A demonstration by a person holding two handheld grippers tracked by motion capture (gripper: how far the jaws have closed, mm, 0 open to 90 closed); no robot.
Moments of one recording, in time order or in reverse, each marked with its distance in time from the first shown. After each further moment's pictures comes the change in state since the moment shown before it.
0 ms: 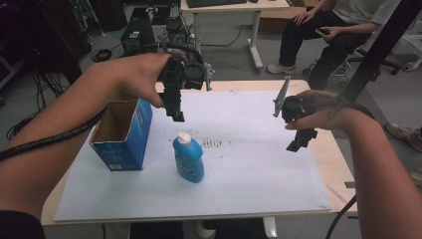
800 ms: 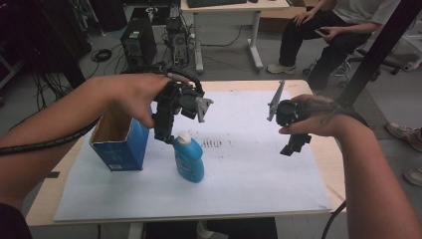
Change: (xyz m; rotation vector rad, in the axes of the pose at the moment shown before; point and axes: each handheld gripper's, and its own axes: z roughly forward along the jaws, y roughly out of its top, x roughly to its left) left arm -0.041 0.002 0.024 0.012 -0.024 0.215; right arm 0.013 0.012 0.004 -0.012 -0.019 0.019
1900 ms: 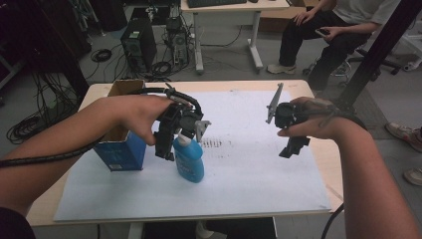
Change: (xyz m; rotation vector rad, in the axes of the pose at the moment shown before) left arm -0.010 -0.001 0.052 0.019 -0.049 0.022; right arm 0.002 0.001 0.006 0.002 0.005 -0.002
